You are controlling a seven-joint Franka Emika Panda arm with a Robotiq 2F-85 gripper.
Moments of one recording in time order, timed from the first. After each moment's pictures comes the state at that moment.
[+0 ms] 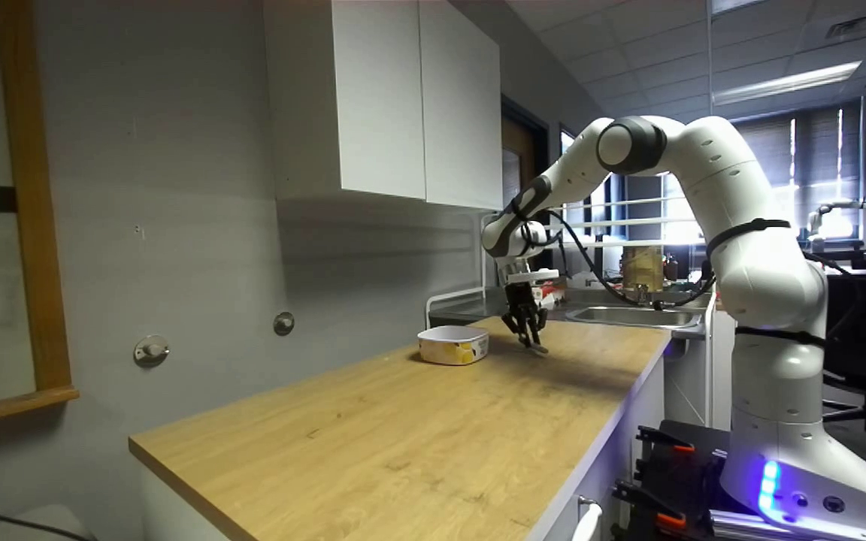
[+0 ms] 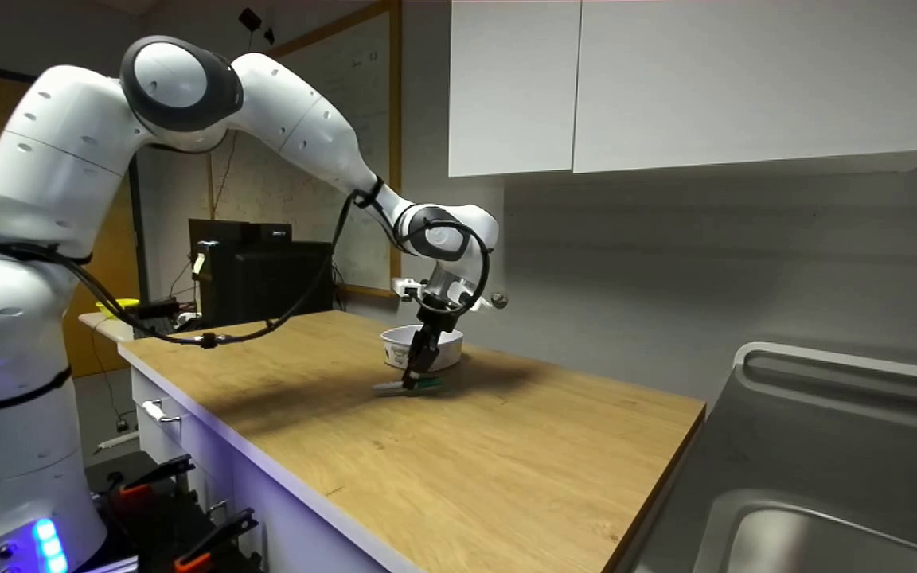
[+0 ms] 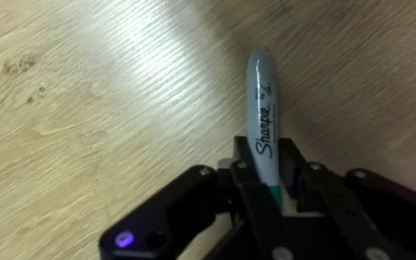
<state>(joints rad) -0.22 0.38 -0.21 -1.83 0.12 1.78 0.18</state>
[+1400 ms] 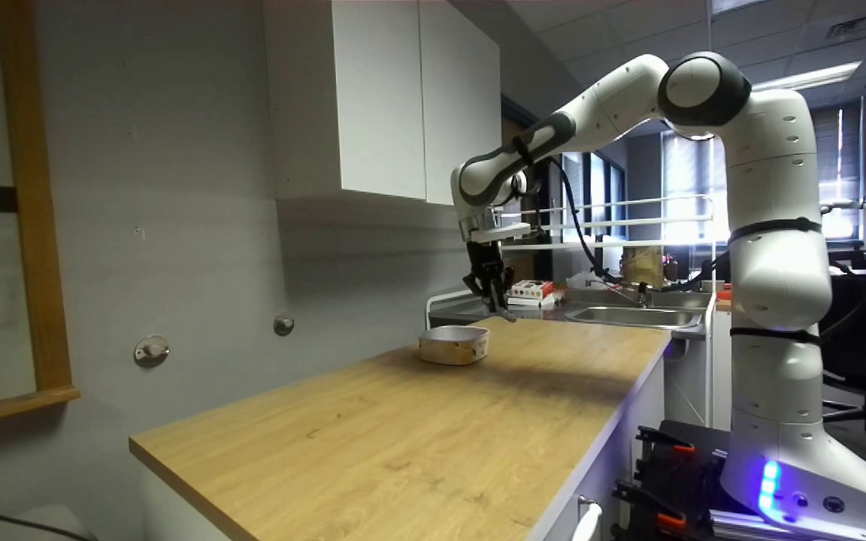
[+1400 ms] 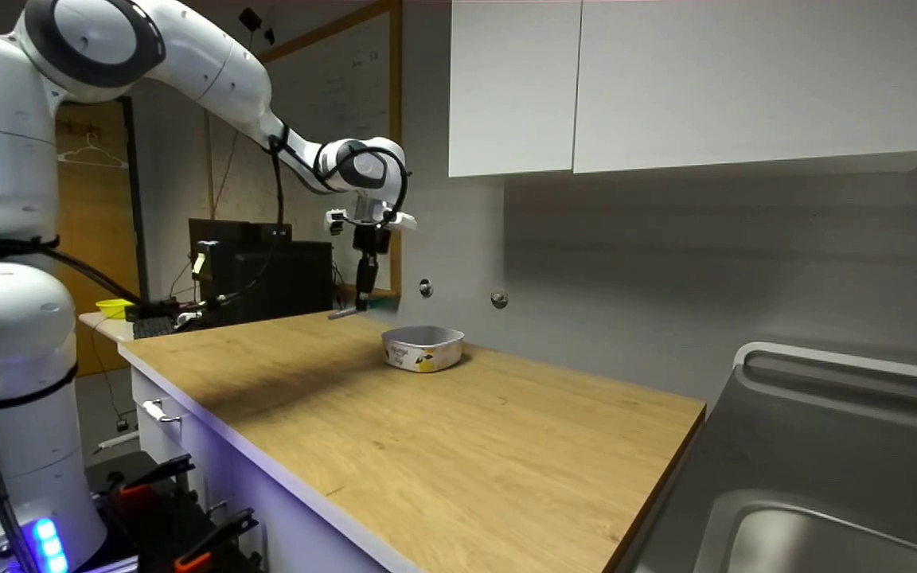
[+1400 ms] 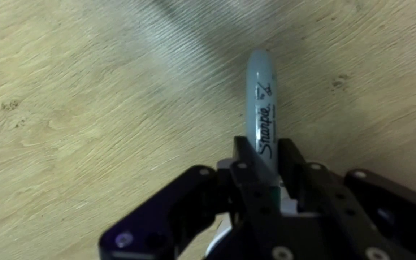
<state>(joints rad) 0.01 0.04 -0.06 -1.96 -0.04 1.78 0.53</state>
